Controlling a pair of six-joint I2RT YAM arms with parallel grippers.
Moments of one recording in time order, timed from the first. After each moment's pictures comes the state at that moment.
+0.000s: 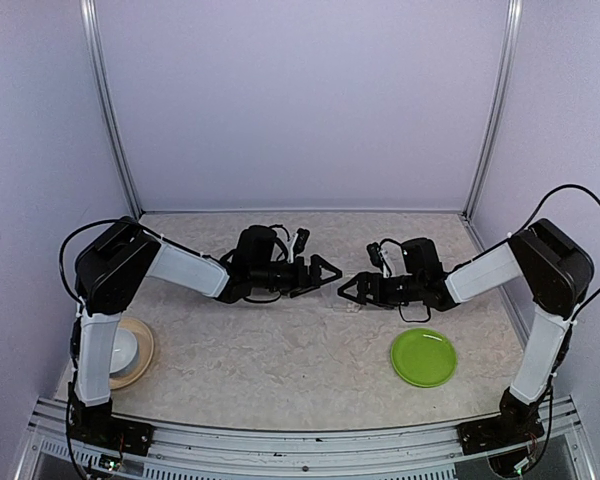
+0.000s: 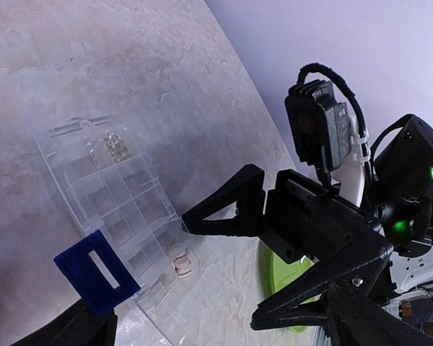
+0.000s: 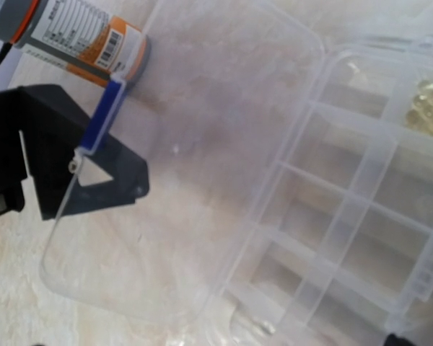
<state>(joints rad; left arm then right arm) -0.74 2.16 1.26 0.53 0.54 -0.76 0.51 1.84 0.81 0.44 -0.54 0.52</state>
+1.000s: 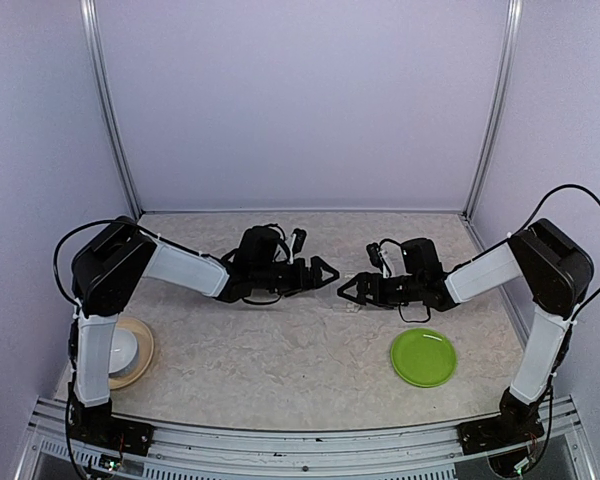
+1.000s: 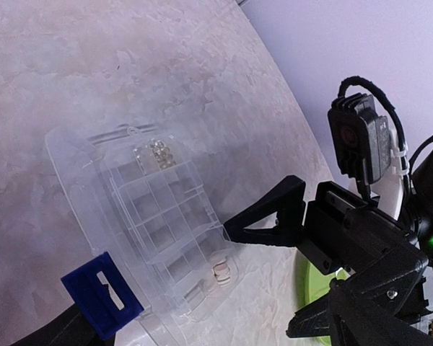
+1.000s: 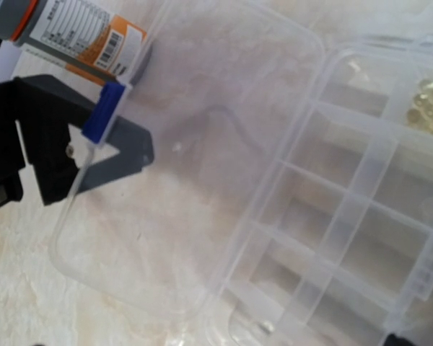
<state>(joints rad) -0.75 2.13 1.27 0.43 0.38 -0.70 0.51 1.84 0.81 0.44 -0.54 0.51</state>
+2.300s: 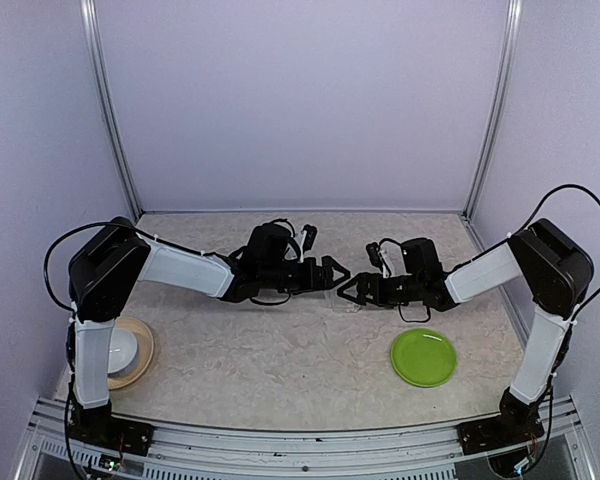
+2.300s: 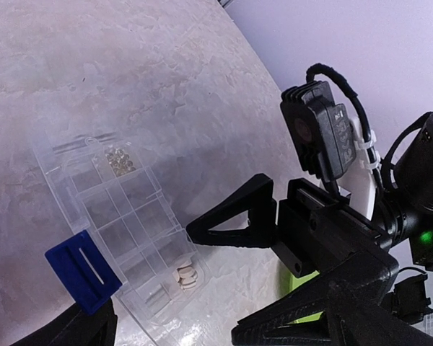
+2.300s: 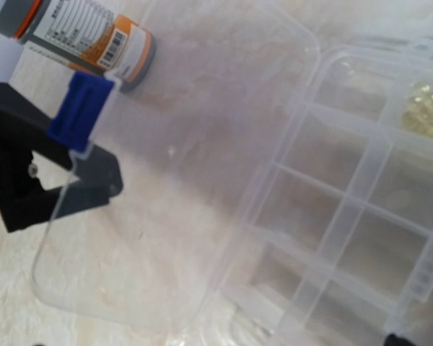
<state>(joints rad) -0.82 2.10 1.30 0.37 0.31 -0.67 0.51 1.84 0.81 0.44 -0.55 0.50</state>
